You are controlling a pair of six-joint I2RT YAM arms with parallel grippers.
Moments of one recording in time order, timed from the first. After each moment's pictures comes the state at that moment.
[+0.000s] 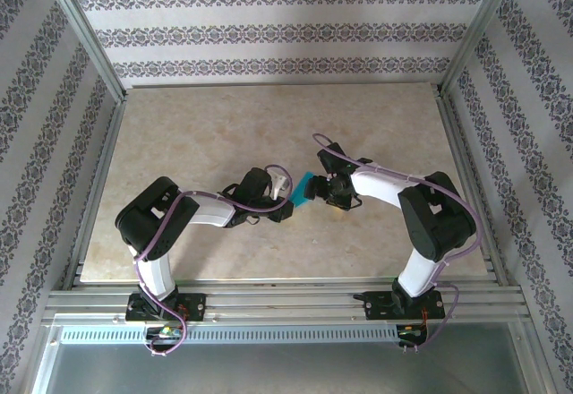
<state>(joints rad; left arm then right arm) -0.65 1.82 0.76 0.31 0.38 -0.40 0.49 1.73 0.97 -0.49 -0.13 0.77</state>
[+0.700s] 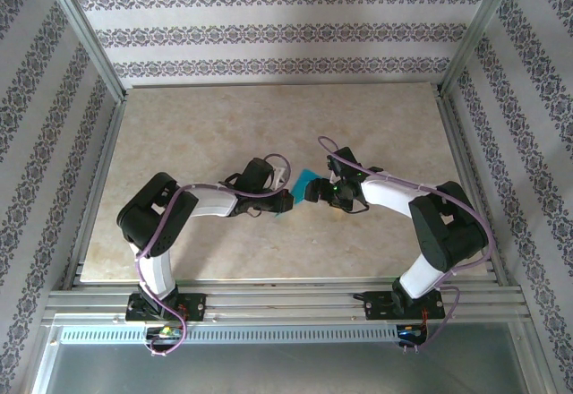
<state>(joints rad) -0.61 1.84 0.87 0.14 0.44 -0.53 0.46 1.63 0.85 -0.34 -0.23 0.65</state>
